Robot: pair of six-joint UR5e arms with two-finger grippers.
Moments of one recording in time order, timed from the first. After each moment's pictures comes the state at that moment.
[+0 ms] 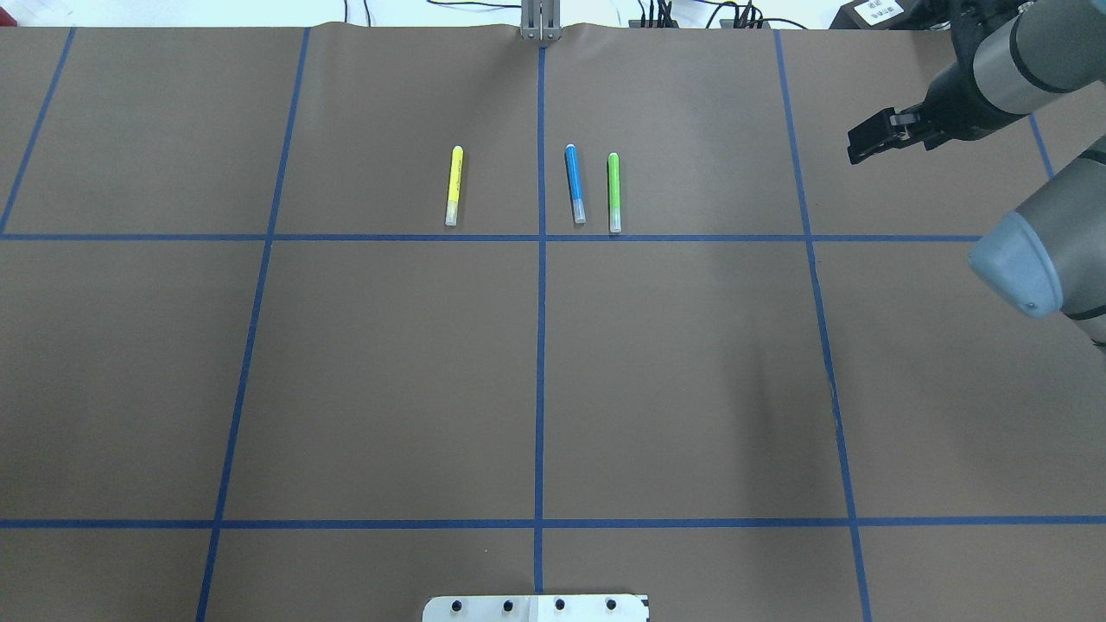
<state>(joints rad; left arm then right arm) -2.65 -1.19 -1.55 -0.52 -2.24 0.28 1.06 -1.25 1.86 -1.46 2.09 0.61</state>
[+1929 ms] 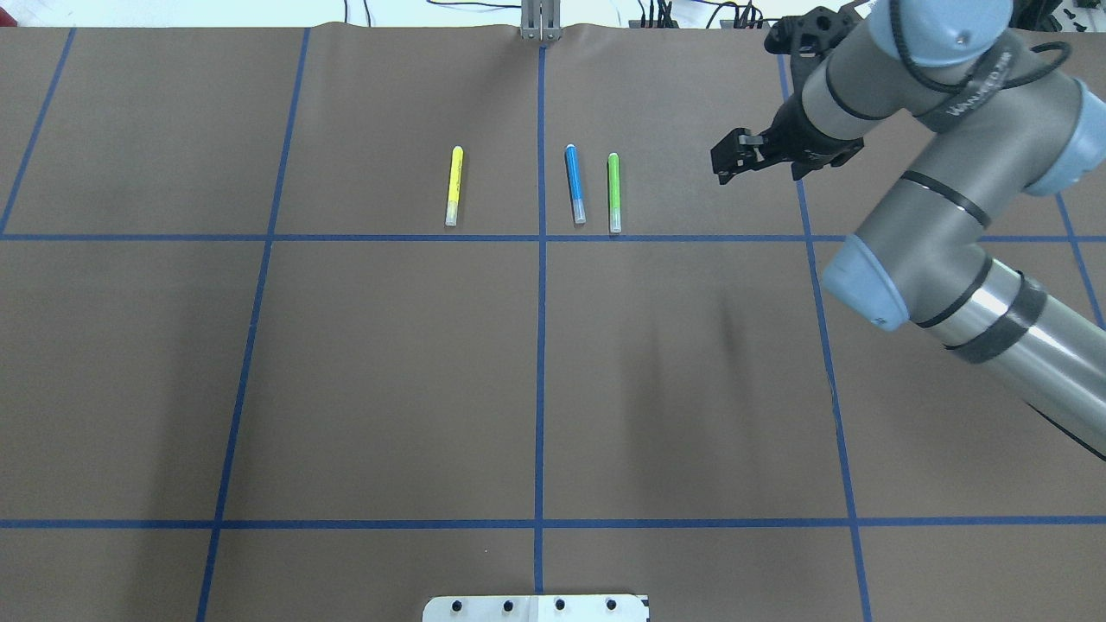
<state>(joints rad) -1.92 -1.34 -1.80 -1.44 -2.31 0.22 0.88 -1.03 1.70 -1.46 2.03 0.88</state>
